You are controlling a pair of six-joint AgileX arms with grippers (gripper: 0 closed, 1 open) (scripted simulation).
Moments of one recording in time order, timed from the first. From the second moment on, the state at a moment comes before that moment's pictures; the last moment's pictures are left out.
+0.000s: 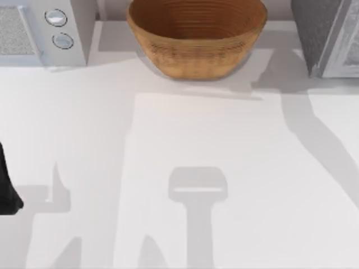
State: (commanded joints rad) left arm 0.00 0.00 0.00 0.00 0.00 0.00; right arm 0.55 1.37 2.10 -0.73 0.57 0.01
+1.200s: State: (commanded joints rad) left arm 0.00 0.00 0.00 0.00 0.00 0.00; right arm 0.18 0.45 0.60 -0.24 0.19 0.00
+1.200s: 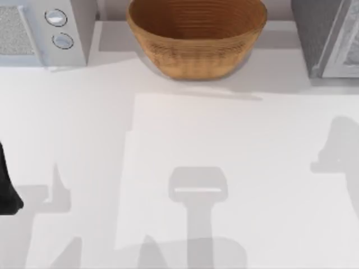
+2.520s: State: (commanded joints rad) left arm 0.00 0.00 0.00 0.00 0.00 0.00; right arm 0.07 0.23 0.20 0.06 0.07 0.00
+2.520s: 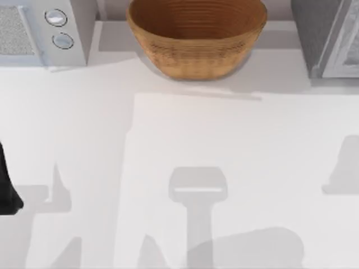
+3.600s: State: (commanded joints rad) left arm 0.00 0.00 0.00 0.00 0.00 0.00; right arm 0.54 2.04 1.60 0.43 0.56 0.01
